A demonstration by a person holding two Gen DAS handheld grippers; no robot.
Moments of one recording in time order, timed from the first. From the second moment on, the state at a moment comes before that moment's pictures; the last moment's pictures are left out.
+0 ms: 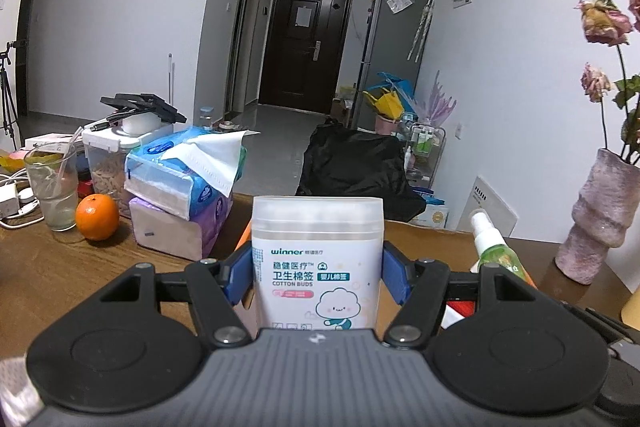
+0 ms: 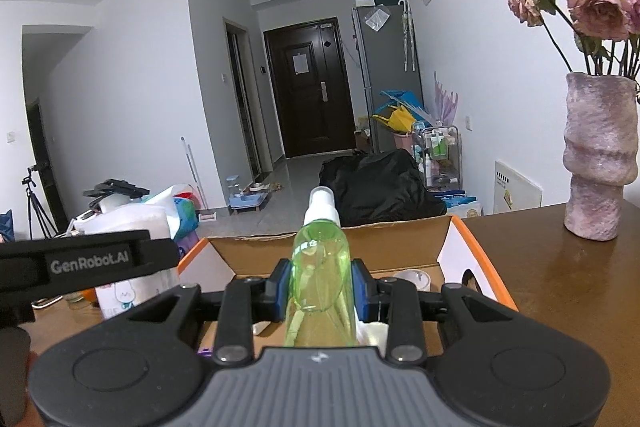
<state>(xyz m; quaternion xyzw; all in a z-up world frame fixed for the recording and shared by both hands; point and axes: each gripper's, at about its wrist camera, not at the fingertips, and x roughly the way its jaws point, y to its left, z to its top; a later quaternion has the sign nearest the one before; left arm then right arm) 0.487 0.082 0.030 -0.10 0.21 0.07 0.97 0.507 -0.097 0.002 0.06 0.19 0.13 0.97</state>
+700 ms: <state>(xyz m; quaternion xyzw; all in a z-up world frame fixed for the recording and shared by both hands) 0.537 0.077 0.013 -0.04 0.21 0.09 0.97 0.547 -0.077 -0.014 0.03 0.21 0.12 0.97</state>
